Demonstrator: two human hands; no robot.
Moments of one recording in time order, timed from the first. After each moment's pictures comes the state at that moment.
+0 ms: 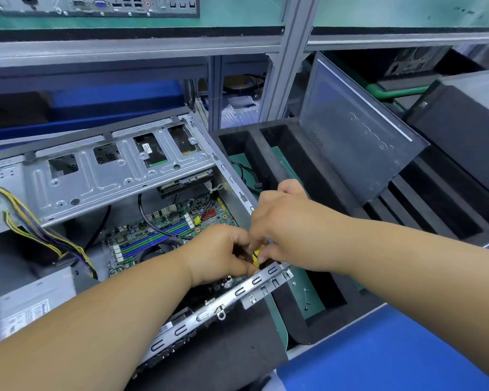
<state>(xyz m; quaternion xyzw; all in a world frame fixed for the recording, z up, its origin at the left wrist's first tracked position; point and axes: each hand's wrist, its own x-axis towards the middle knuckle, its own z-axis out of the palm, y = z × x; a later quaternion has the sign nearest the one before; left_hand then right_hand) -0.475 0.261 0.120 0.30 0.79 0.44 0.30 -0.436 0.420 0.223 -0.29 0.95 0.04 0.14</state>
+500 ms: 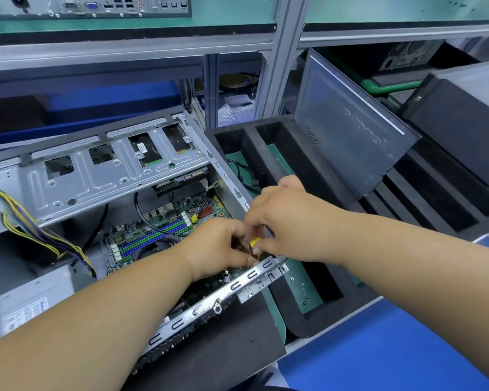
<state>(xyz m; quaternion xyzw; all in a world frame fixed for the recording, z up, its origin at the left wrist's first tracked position) -0.472 0.266 0.128 0.28 0.78 0.47 0.30 -0.432 0.424 0.226 -0.23 0.97 -0.04 0.11</state>
